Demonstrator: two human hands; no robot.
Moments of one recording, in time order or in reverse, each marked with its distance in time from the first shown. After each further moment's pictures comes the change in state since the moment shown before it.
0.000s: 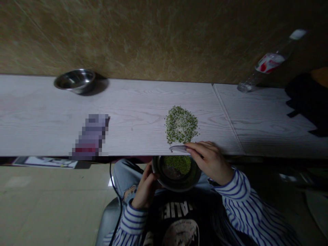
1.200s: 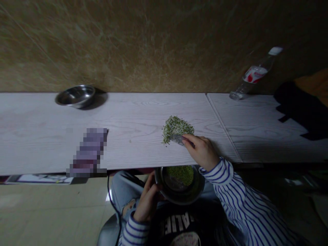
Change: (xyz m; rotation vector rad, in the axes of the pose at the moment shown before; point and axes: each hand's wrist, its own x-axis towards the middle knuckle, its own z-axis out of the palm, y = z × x) left_hand 0.006 -0.006 0.009 0.004 0.000 -0.027; right_hand 0.043 0.024 0.014 -0.147 0.165 0.110
